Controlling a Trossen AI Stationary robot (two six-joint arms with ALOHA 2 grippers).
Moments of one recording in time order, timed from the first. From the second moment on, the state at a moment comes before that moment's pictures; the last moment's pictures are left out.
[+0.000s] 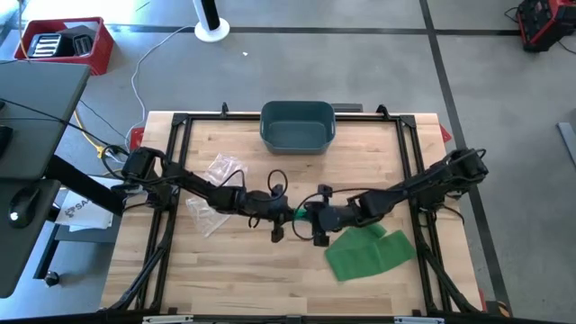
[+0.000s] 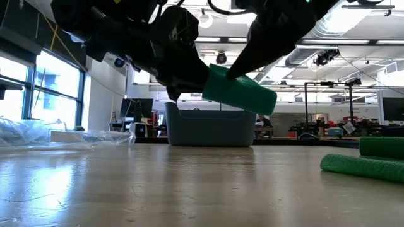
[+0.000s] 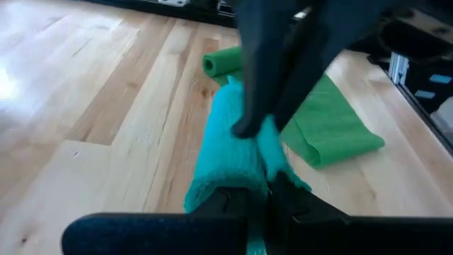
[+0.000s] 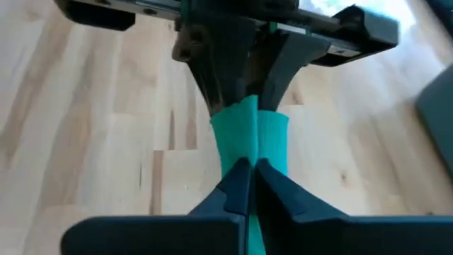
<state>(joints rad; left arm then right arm) -0.18 1.77 0.80 0.57 -0.13 -0.25 0.33 1.63 1.01 -0.18 0.40 0.17</state>
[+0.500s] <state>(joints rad) -0.18 1.77 0.80 0.63 -0.12 -0.20 0.43 1.61 1.01 -0.20 0.81 0.27</state>
